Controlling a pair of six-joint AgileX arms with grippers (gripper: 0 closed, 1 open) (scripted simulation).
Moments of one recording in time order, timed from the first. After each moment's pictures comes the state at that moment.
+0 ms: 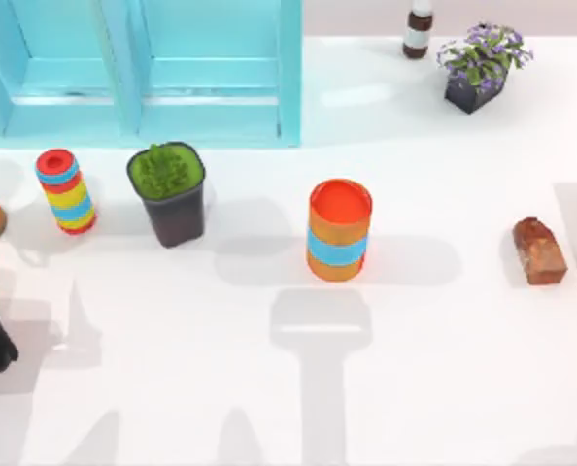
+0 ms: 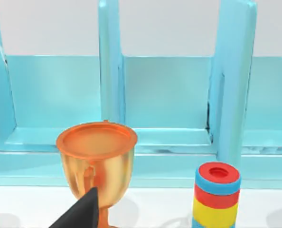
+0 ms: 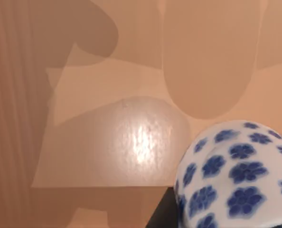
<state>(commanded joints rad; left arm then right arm) 0.00 0.00 0.00 0.00 0.00 0.00 -0.58 1.56 0.98 -0.97 -0.02 -0.55</state>
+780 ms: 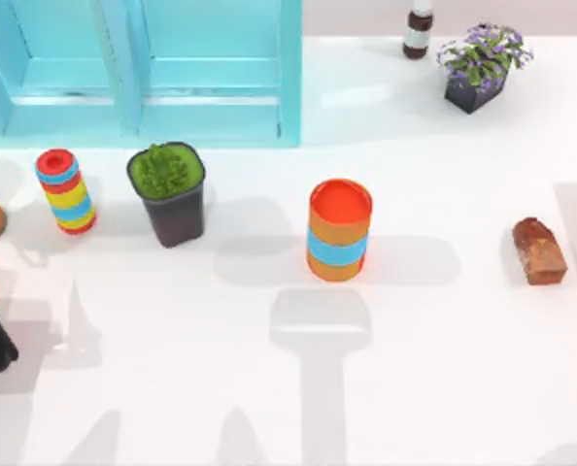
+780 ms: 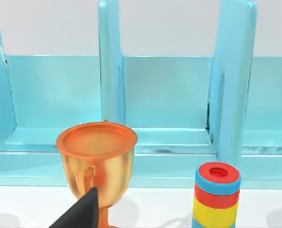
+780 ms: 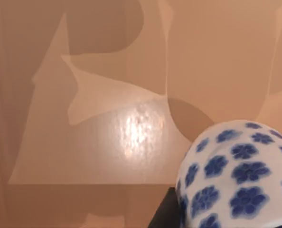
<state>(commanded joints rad) 0.00 0.00 0.00 0.00 0.00 0.00 -0.59 1.59 0.95 -0.93 0.01 -0.58</state>
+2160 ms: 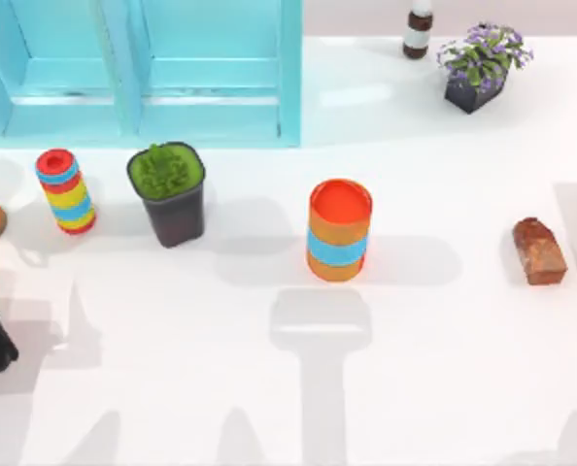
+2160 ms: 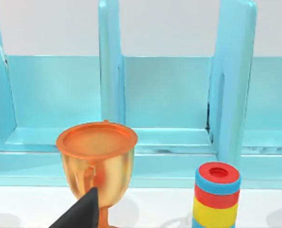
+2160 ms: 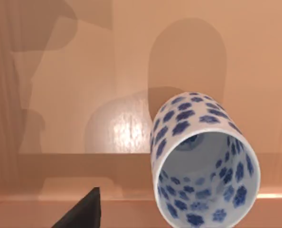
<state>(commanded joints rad) 0.00 0.00 0.00 0.00 0.00 0.00 -0.59 1.54 1.09 -1.09 0.02 -0.59</state>
